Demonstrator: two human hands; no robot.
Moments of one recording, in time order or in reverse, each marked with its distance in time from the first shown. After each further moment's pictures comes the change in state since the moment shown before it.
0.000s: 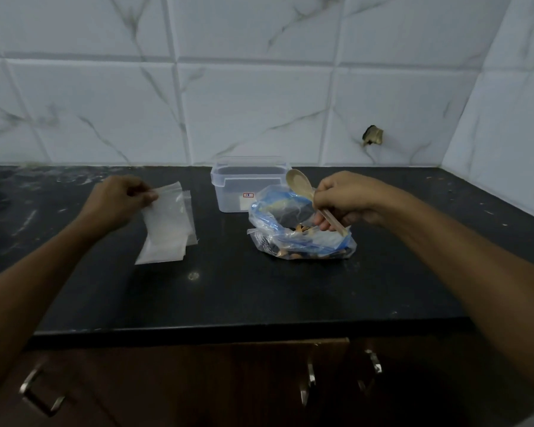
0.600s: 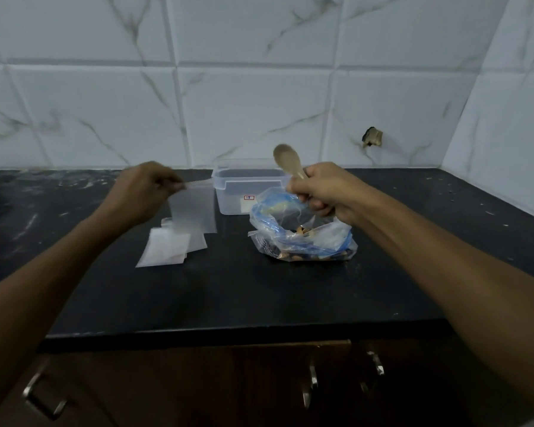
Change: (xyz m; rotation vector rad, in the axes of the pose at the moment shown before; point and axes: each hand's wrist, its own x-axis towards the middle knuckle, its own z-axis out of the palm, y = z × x) left_hand -0.015 0.067 -0.012 0.057 0.040 0.191; right_hand 0.009 -0.017 0.019 0.217 0.076 -0.160
